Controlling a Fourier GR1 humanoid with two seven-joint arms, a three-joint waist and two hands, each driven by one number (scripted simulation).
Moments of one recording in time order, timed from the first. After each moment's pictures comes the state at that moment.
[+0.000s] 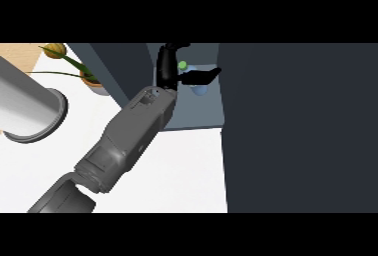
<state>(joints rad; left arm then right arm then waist) -1.15 0.00 -0.36 -0.33 0.52 0.65 -0.51 0.88 -0.18 -0.27 -2.37 -0.37 0.63 -0.31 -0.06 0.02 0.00</state>
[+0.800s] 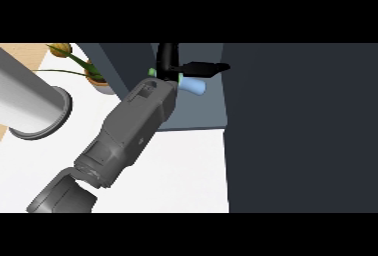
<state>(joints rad) -1.20 0.00 -0.27 -0.32 0.58 0.47 -0.60 0.88 -0.18 -0.27 -2.37 -0.39 0.63 -0.31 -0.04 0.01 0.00</state>
